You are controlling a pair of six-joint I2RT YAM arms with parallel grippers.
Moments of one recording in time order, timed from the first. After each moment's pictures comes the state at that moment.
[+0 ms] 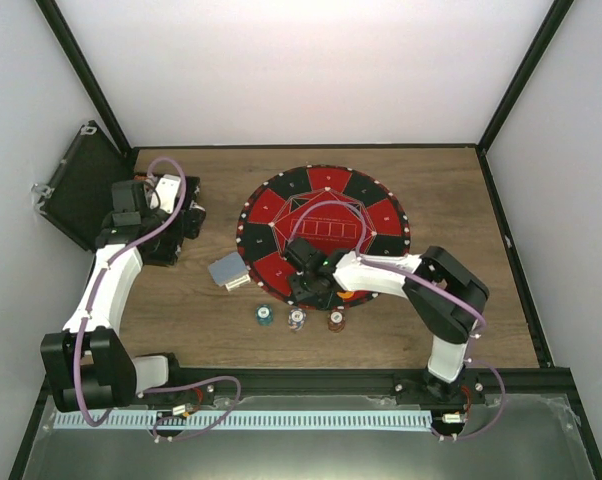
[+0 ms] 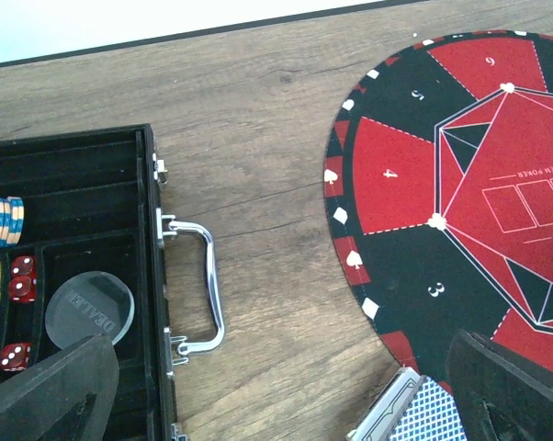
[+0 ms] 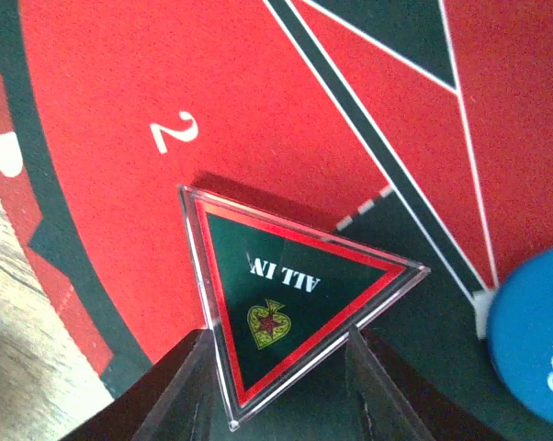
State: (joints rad) left arm 0.09 1.24 0.95 -0.41 0.35 0.21; right arm 0.93 1.79 1.05 -0.40 0.09 0.44
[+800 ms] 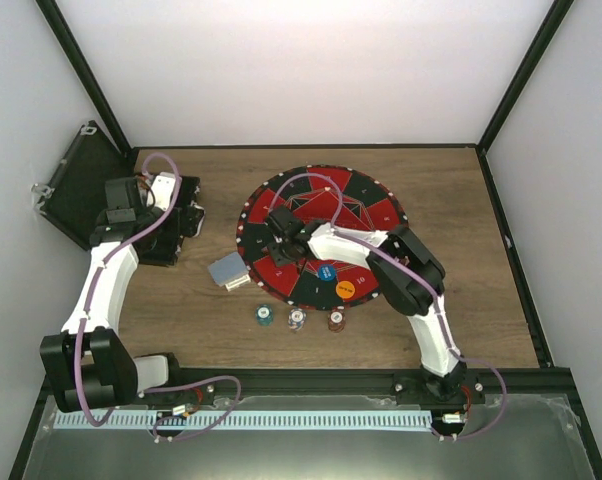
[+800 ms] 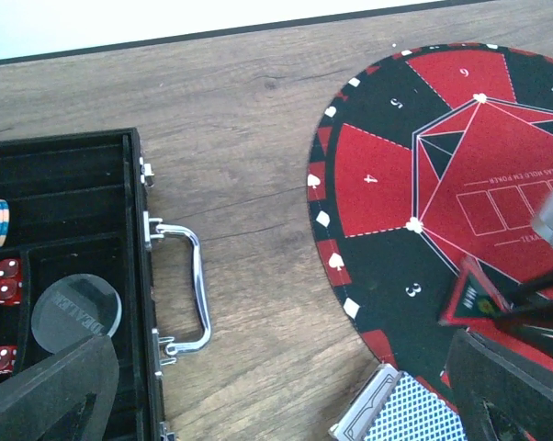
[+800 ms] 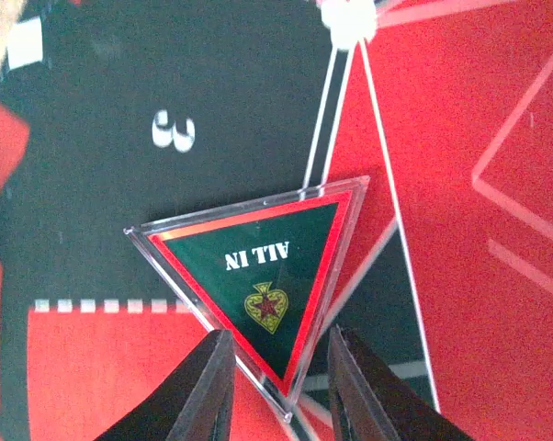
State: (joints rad) left arm 0.12 1.25 0.99 -0.46 0.42 0.21; right arm 0.84 2.08 1.43 -0.39 0.10 0.32
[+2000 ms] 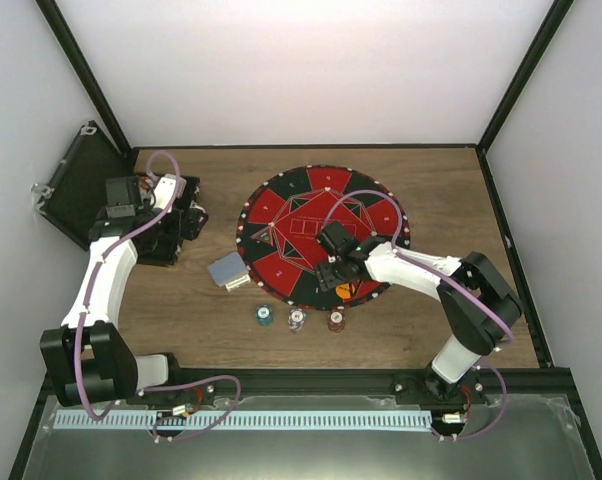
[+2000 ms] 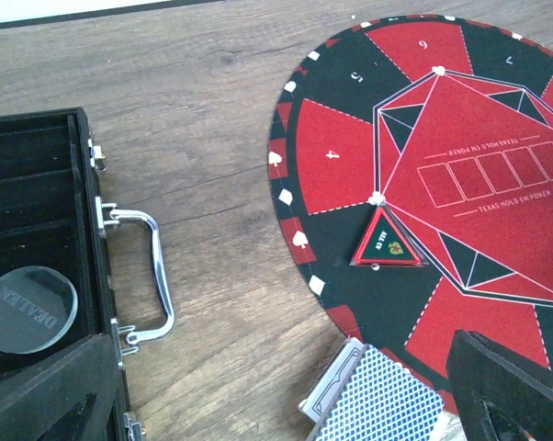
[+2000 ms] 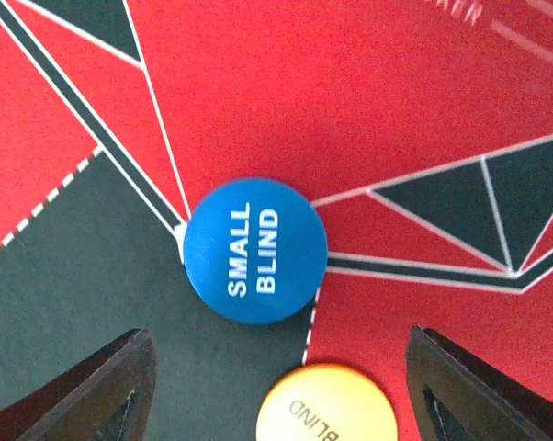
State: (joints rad) left arm 0.12 1.28 1.03 -0.55 0.50 0.26; right arm 0.74 1.63 1.00 -0.51 0.13 0.31
